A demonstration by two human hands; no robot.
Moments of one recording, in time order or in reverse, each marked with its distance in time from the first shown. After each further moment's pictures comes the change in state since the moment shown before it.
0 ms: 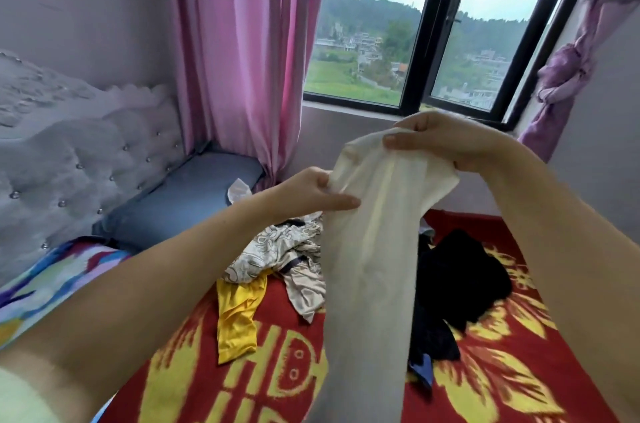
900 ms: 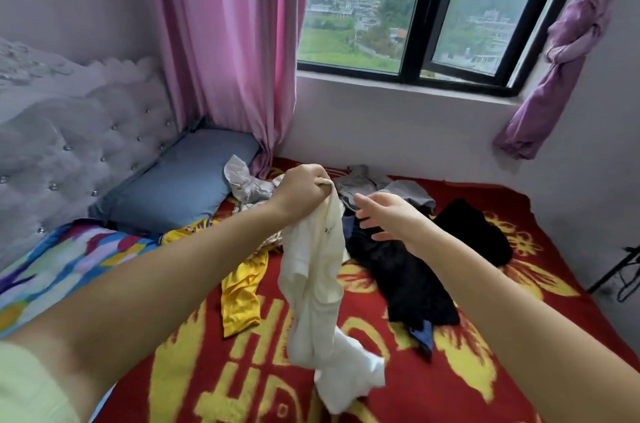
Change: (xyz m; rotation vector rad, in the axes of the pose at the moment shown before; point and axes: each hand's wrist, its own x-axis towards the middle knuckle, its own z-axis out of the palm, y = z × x) left_hand 0.016 -0.051 0.029 0.477 0.421 -0.071; right_hand -0.010 0.109 0.124 0.180 0.209 0.466
